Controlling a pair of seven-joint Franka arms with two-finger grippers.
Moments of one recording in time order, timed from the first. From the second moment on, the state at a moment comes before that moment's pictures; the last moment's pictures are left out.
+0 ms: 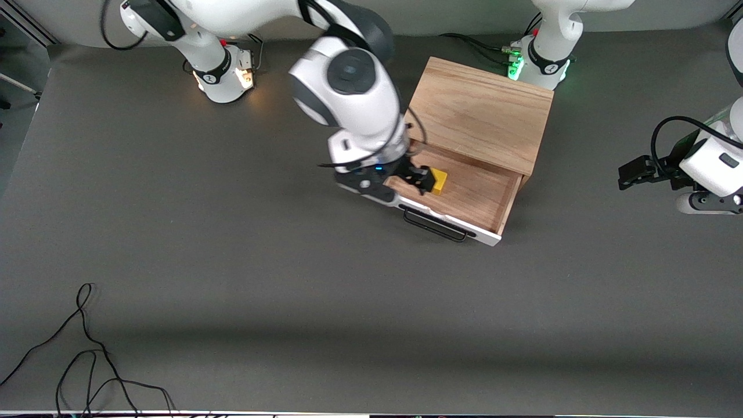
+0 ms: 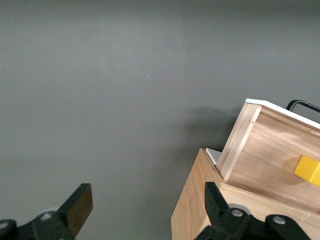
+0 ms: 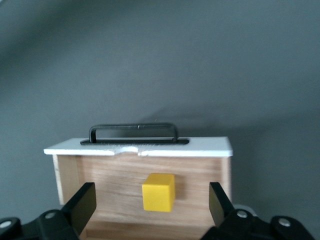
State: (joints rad) left arm -0.10 0.08 0.06 -1.59 -0.01 1.60 -0.02; right arm 0.59 0.63 0.24 -1.03 0.00 1.82 1.30
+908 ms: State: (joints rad) left arm -0.11 0.08 0.06 -1.59 -0.01 1.60 -0.02; right arm 0.35 0.24 -0.13 -1.36 0.13 1.61 0.54
